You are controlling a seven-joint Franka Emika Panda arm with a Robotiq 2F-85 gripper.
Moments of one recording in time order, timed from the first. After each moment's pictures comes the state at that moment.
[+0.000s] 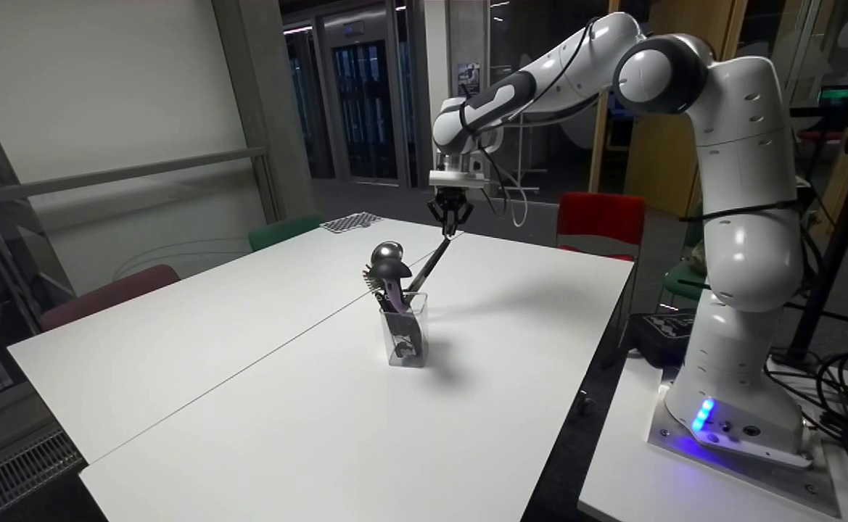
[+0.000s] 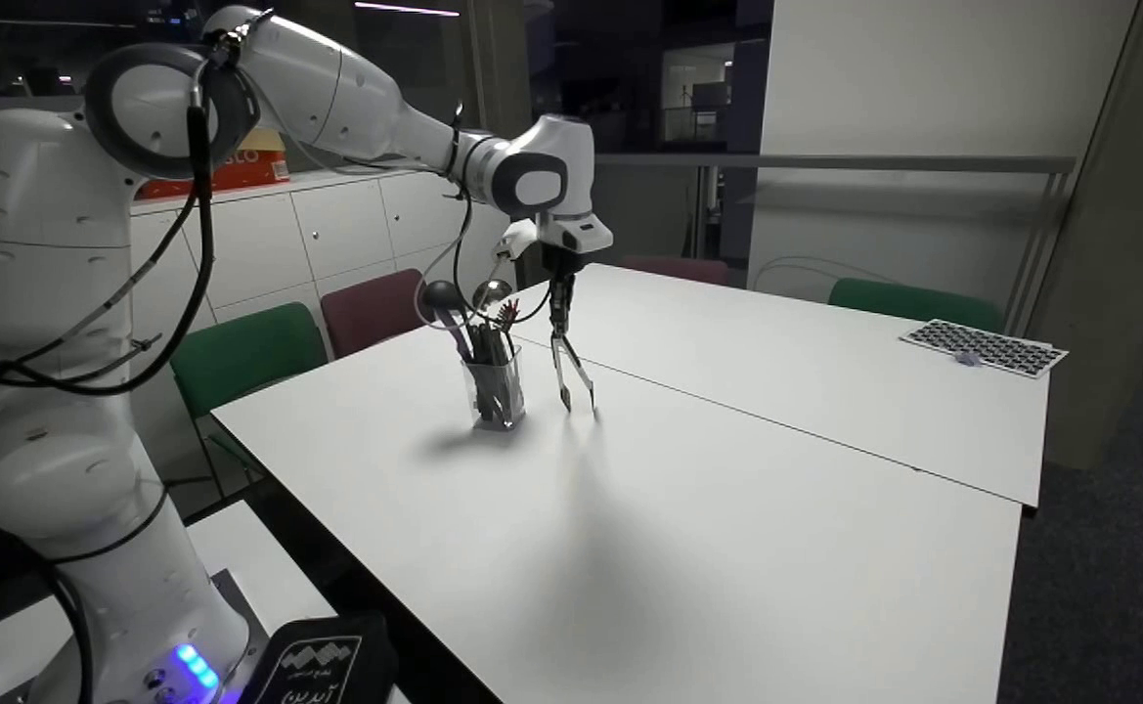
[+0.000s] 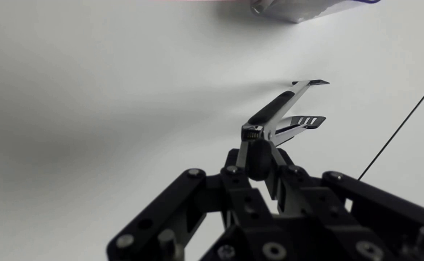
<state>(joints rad) -0.08 0.30 -0.10 -1.74 0.18 2.06 0.72</state>
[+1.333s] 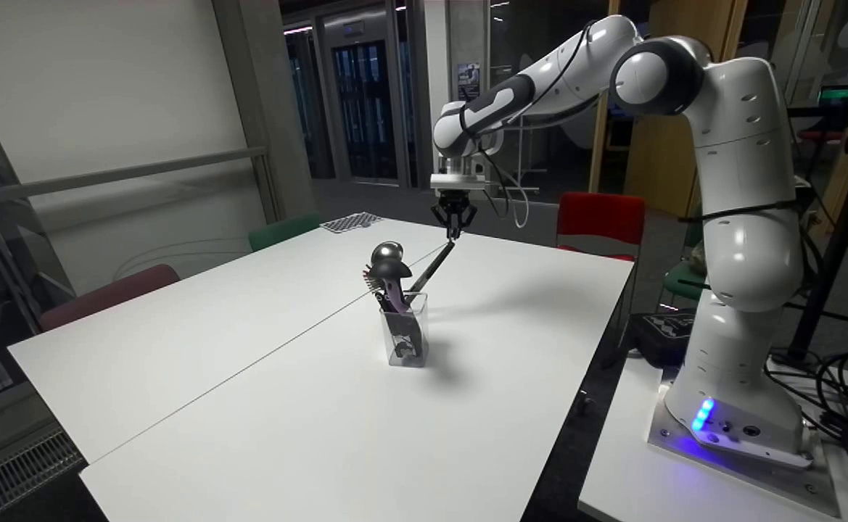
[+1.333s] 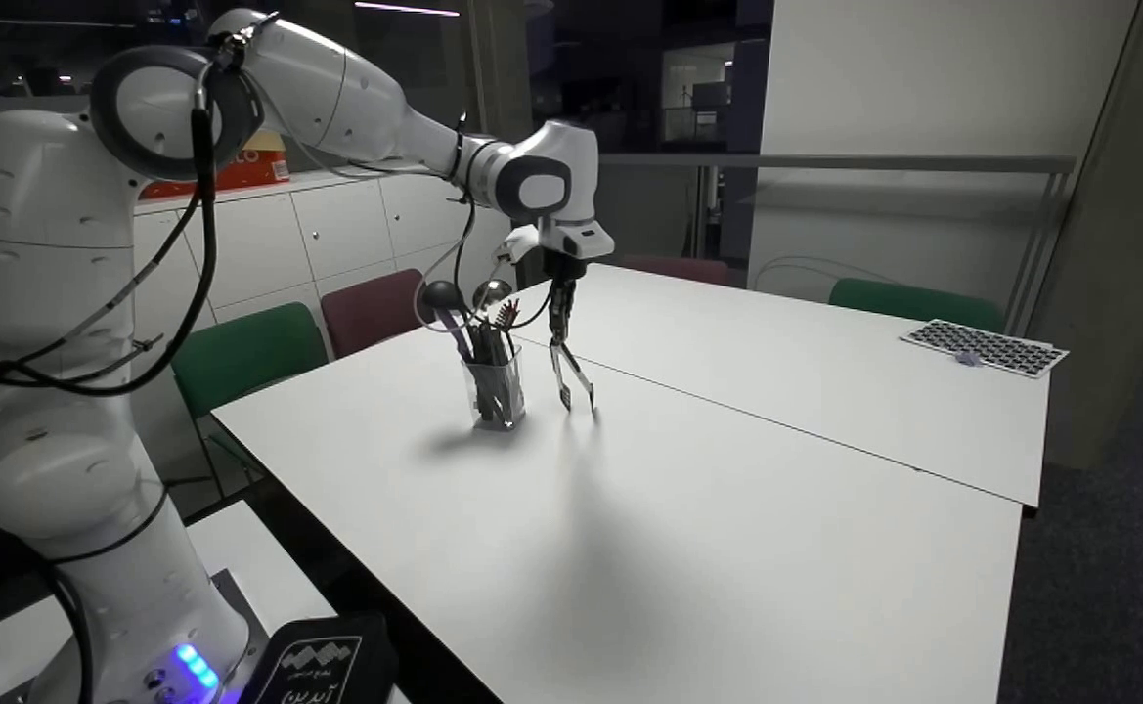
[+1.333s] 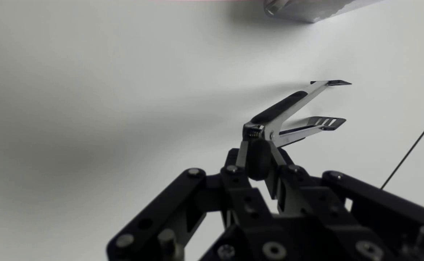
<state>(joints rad) -0.08 0.31 -0.12 -1.74 0.17 2.02 0.76</state>
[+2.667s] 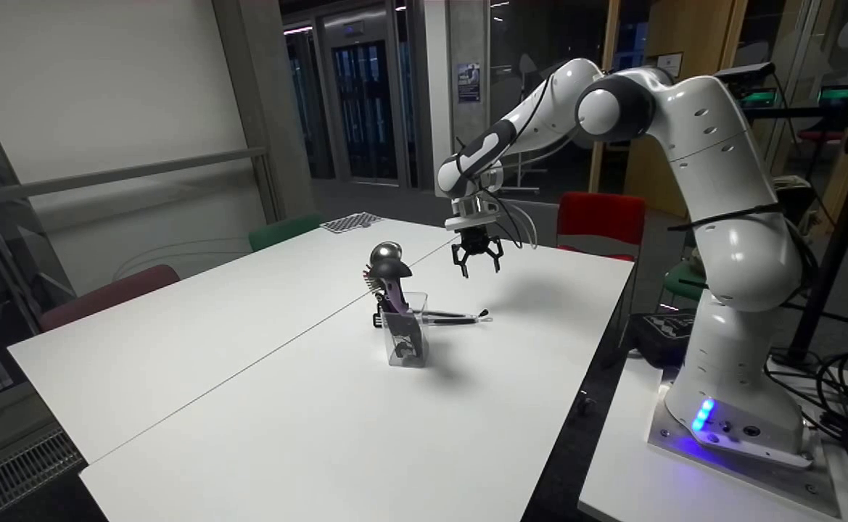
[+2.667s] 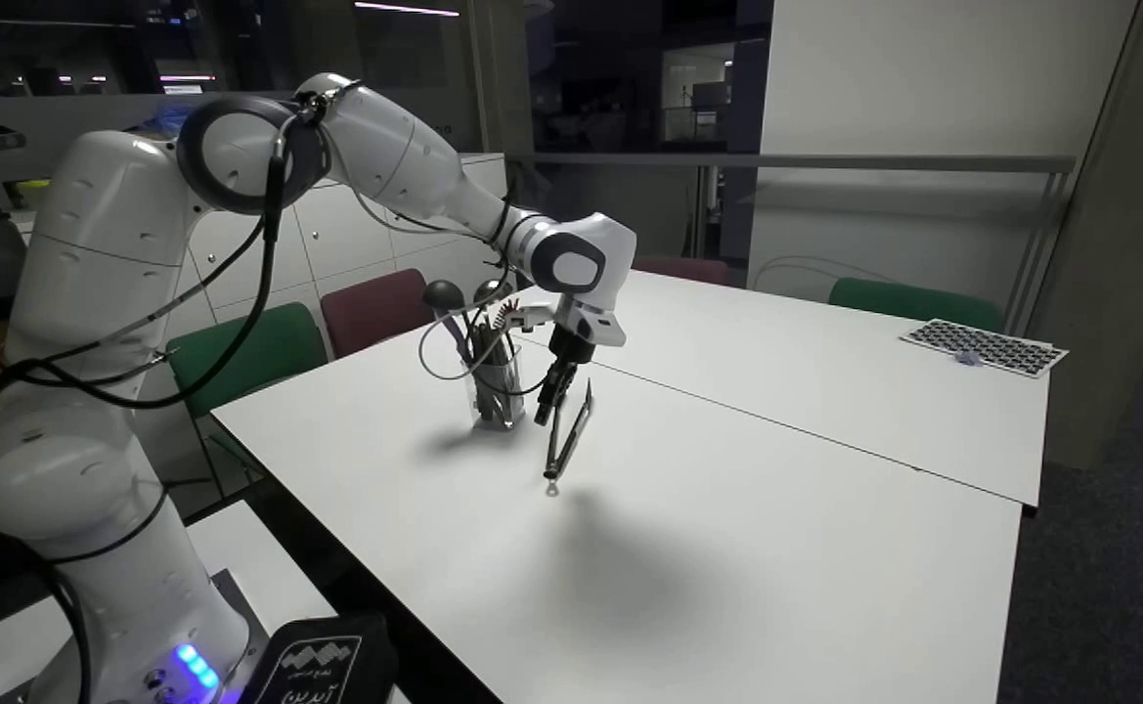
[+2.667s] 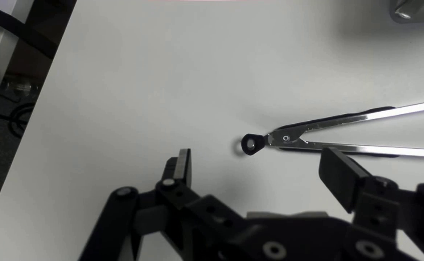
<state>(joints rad) -0.11 0.51 -0.17 -1.71 0.20 1.85 0.77</state>
